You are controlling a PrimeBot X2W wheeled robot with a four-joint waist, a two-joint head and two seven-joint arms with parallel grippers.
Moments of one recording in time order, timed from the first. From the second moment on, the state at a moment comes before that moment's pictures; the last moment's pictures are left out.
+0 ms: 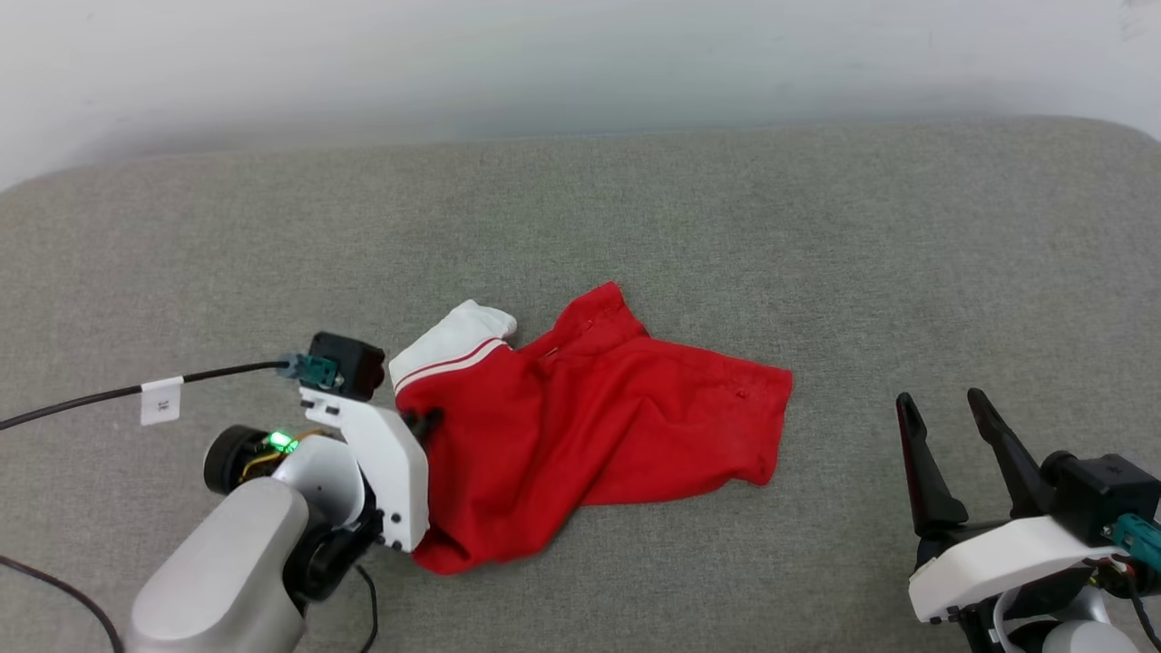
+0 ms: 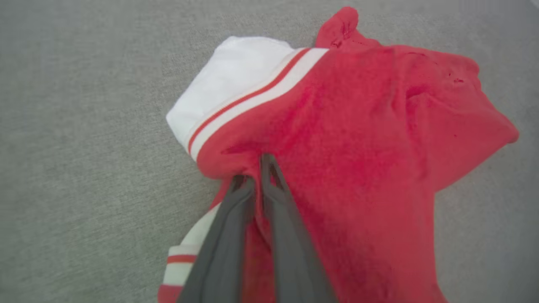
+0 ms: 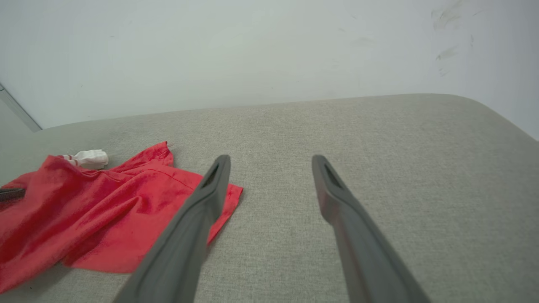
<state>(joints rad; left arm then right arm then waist) -0.48 0.46 -0.62 0.38 -0.77 -0.03 0.33 -0.02 -0.05 -0.03 0.00 0.18 0.13 -0.03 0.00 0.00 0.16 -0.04</state>
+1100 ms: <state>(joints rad) -0.42 0.18 -0.96 0.38 -0.53 -0.03 0.05 -0.01 -0.05 -0.04 0.01 0.17 0.13 -0.02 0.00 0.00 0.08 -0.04</state>
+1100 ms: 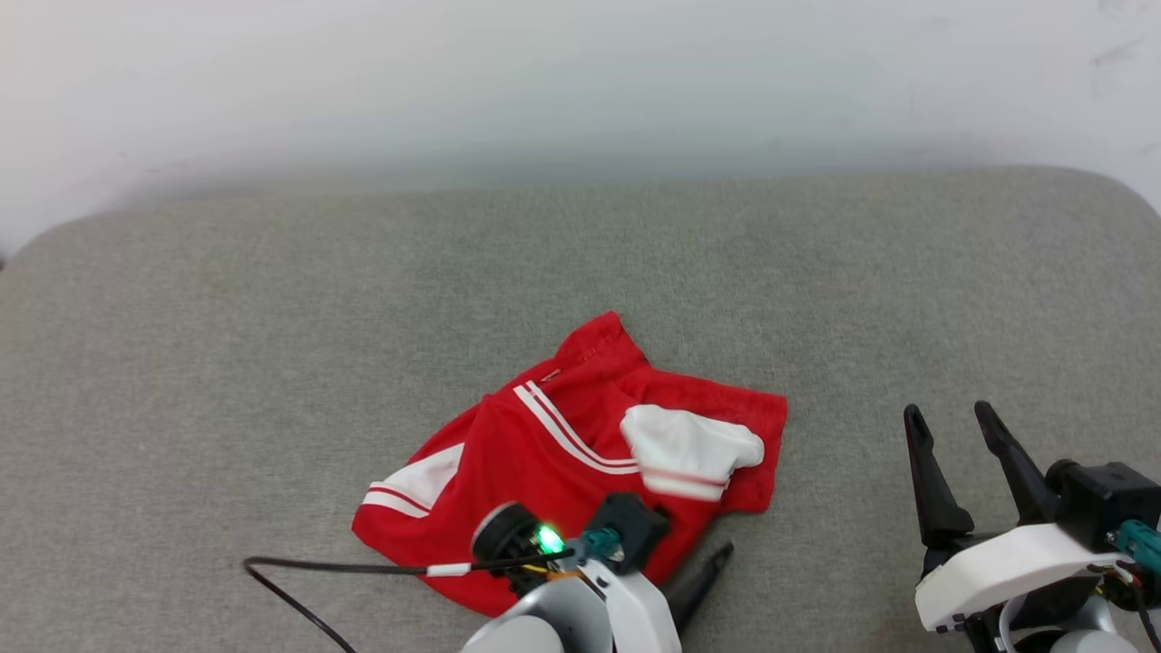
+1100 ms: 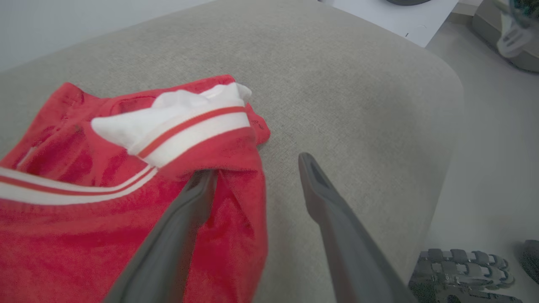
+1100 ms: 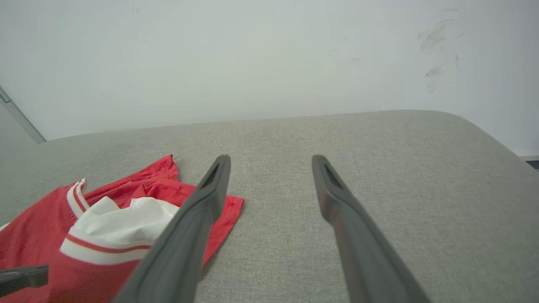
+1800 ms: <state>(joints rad) -0.25 0.34 -0.57 0.17 -0.61 0.28 -0.25 0.06 -0.05 -0.05 -0.02 0.15 0.13 0.04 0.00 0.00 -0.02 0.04</state>
